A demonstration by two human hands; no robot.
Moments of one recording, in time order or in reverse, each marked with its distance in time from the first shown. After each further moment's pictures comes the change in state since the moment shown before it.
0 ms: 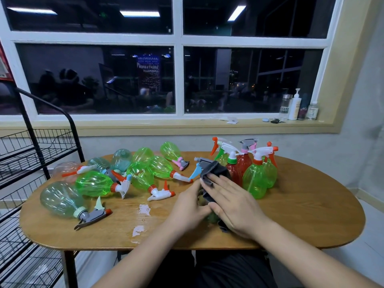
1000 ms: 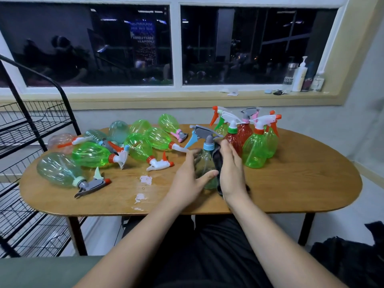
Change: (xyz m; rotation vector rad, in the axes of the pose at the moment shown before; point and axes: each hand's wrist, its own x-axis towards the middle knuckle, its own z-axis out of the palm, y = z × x) left_hand -0.009 -0.017 0.018 -0.118 0.133 -0.021; right_hand 0.036 -0.052 0.012 1.133 0.460 1.139
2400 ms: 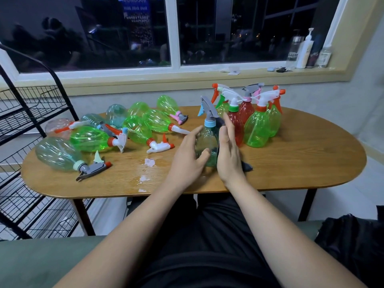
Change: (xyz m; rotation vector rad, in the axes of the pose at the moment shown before) left_hand -0.002 -0.001 -0.002 0.103 0.017 0.039; right_hand -0.012 0.011 -0.002 -0.197 -0.088 -0.181
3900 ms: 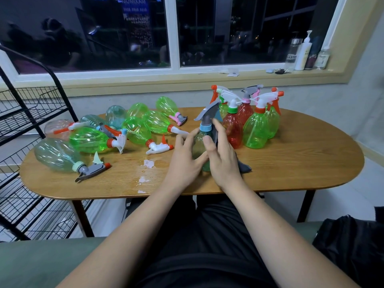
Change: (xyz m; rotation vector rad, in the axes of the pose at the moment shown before) left_hand -0.001 0.003 -0.004 0.015 0.040 0.015; right_hand -0.006 0.000 0.002 -0.153 -0.107 -0.082
